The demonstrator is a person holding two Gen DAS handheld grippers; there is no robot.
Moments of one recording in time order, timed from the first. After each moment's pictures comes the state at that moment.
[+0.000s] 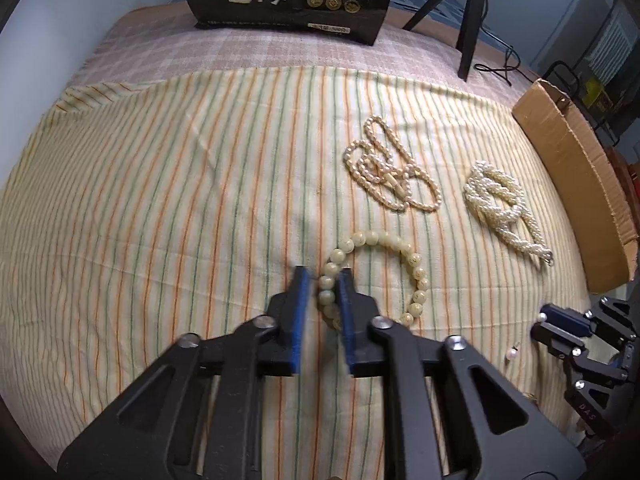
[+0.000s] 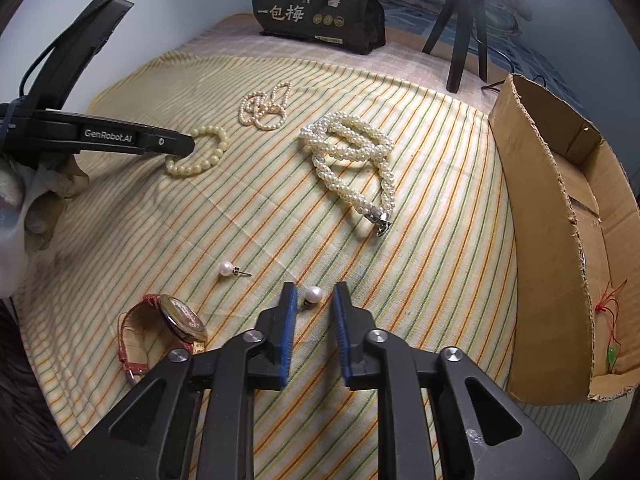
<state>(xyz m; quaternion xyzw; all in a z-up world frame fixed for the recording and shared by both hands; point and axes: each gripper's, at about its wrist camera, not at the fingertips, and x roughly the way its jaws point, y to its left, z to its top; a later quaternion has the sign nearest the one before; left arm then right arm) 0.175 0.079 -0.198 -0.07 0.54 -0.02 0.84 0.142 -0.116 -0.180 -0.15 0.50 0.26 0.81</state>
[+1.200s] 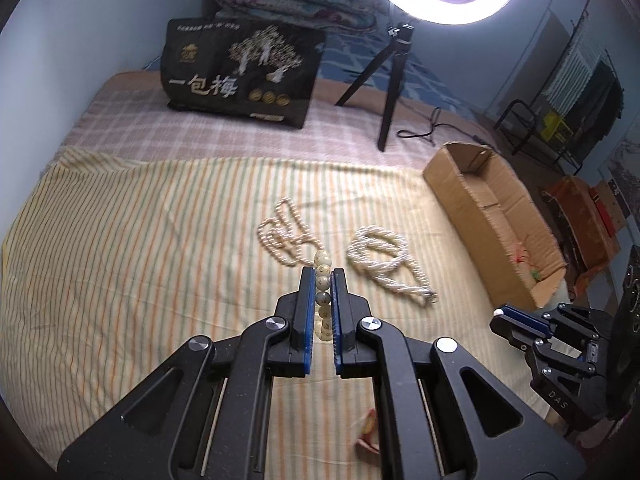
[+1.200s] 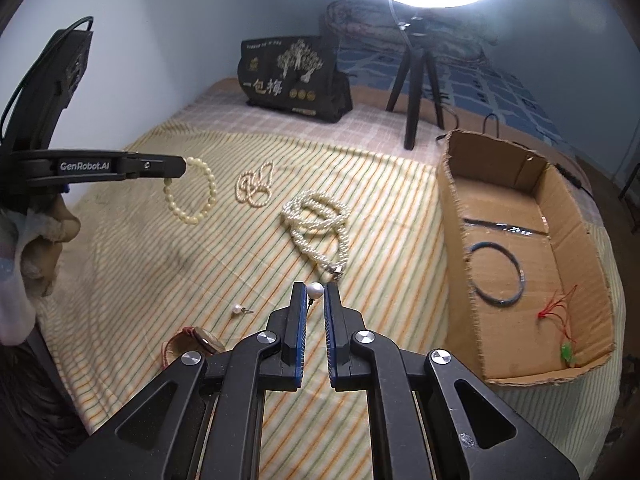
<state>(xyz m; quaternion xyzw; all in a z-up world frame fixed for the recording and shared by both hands) 0.148 0.042 -0.105 -0.11 0.45 -0.07 0.88 0.135 -0.154 -0.115 -0.10 0.44 0.25 0.86</state>
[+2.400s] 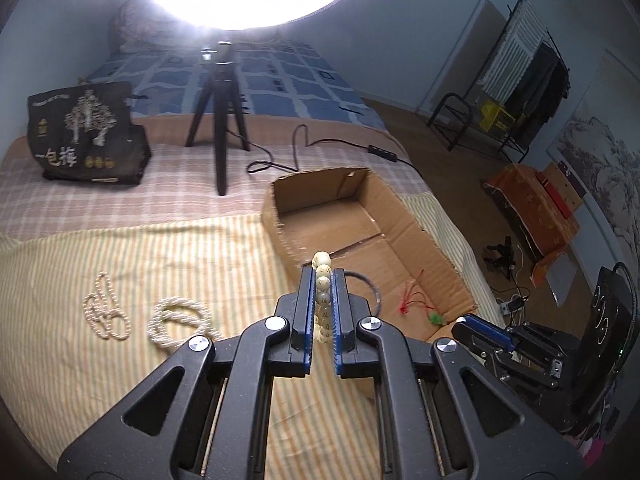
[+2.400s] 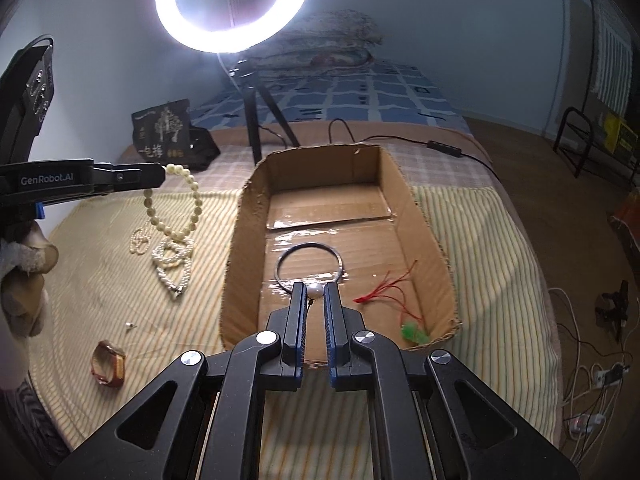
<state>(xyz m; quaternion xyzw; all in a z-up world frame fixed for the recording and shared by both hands) 0.205 -0.125 -0.062 -0.10 0.42 -0.18 0.88 0.158 -0.300 -0.084 -0.02 0.41 0.12 0.90</state>
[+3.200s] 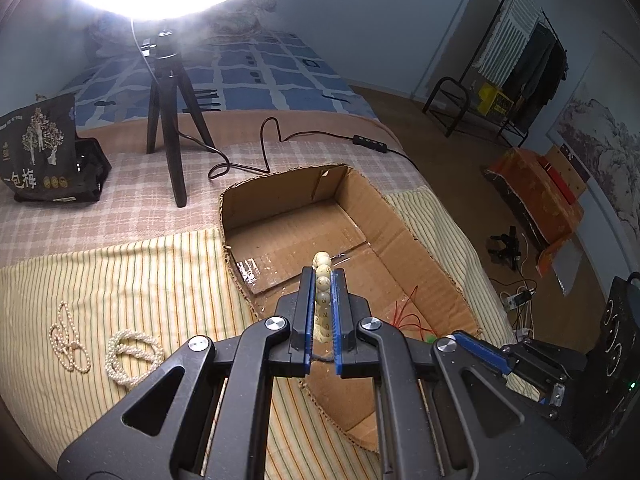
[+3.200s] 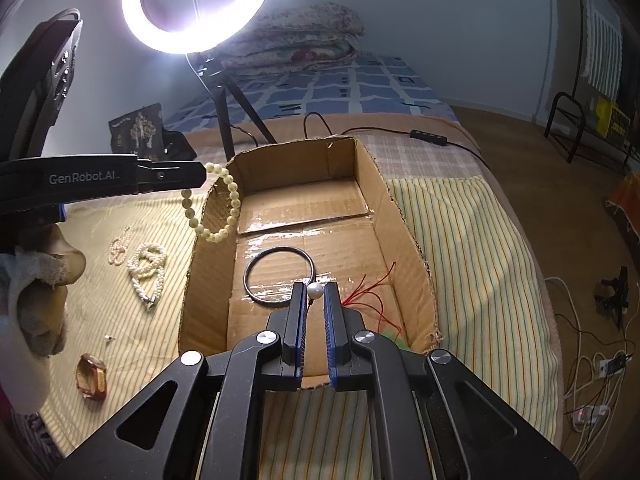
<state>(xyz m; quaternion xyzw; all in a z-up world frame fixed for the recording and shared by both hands) 0.246 -0.177 -0.079 -0.08 0.43 -0.19 0.88 0.180 -0.316 -0.096 -0.01 0.42 0.10 0.90</state>
